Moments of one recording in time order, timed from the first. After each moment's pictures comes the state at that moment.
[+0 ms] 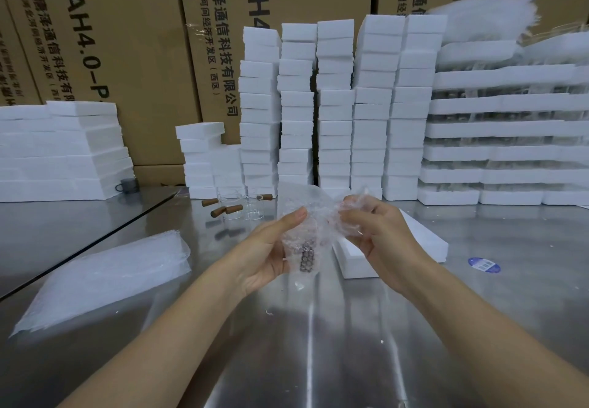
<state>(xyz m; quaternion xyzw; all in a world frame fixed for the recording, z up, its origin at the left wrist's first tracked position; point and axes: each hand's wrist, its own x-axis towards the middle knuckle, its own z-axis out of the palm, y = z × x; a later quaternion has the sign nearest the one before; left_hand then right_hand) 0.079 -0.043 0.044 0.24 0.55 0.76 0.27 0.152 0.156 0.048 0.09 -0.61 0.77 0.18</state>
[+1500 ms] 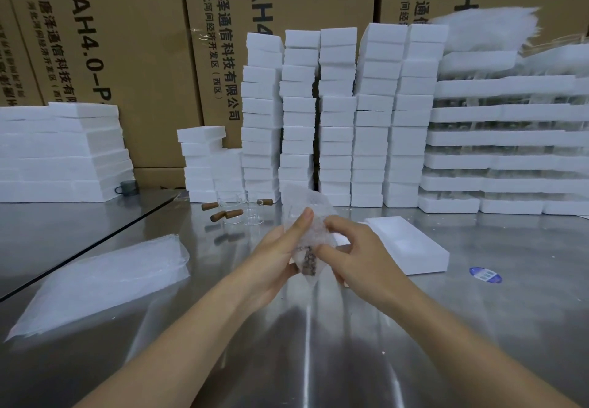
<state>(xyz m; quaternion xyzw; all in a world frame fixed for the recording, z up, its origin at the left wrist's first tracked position) 0.084 -0.029 0.033 0.28 0.59 0.73 0.20 0.169 0.123 0.043 0.10 -0.83 0.50 0.24</state>
